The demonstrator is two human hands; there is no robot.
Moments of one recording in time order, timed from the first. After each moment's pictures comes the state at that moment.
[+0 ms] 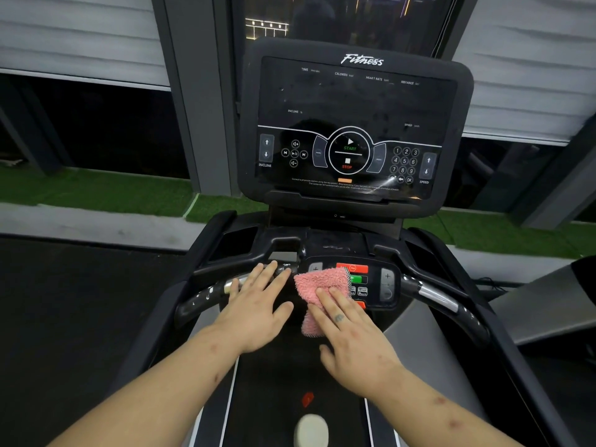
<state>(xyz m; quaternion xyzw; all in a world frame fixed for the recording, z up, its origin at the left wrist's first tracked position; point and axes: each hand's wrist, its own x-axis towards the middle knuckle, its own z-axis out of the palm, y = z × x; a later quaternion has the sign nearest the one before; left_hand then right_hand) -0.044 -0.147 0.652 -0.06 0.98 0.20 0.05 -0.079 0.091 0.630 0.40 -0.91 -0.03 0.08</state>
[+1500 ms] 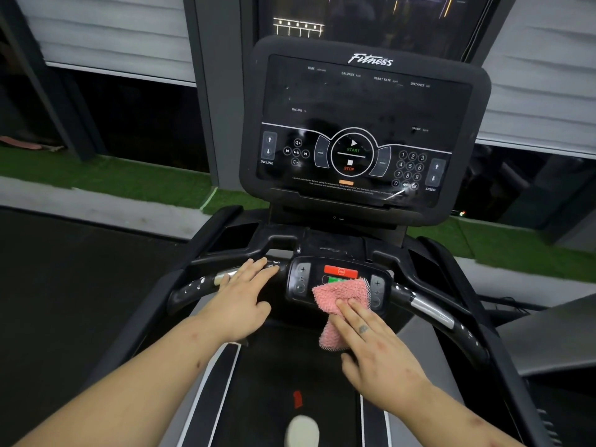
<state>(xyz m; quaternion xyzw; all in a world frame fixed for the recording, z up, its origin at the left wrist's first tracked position) -0.043 -0.133 0.669 -0.10 0.96 0.26 0.05 -0.110 0.167 0.625 0.45 -0.89 -0.01 0.08</state>
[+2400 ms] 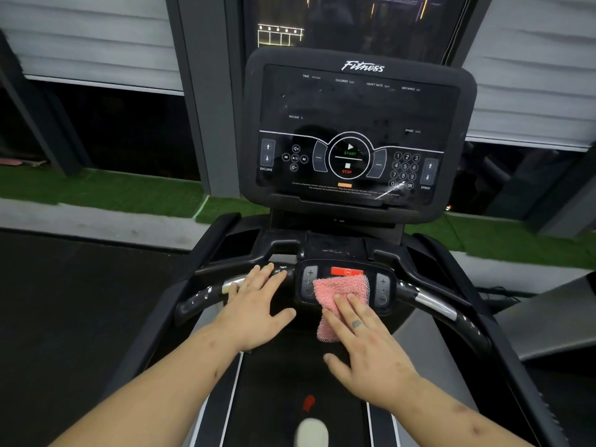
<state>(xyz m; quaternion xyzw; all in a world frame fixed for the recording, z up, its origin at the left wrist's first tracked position) -0.040 -0.131 0.673 -0.10 0.97 0.22 0.07 -0.085 0.128 0.644 0.39 -0.92 0.02 0.00</state>
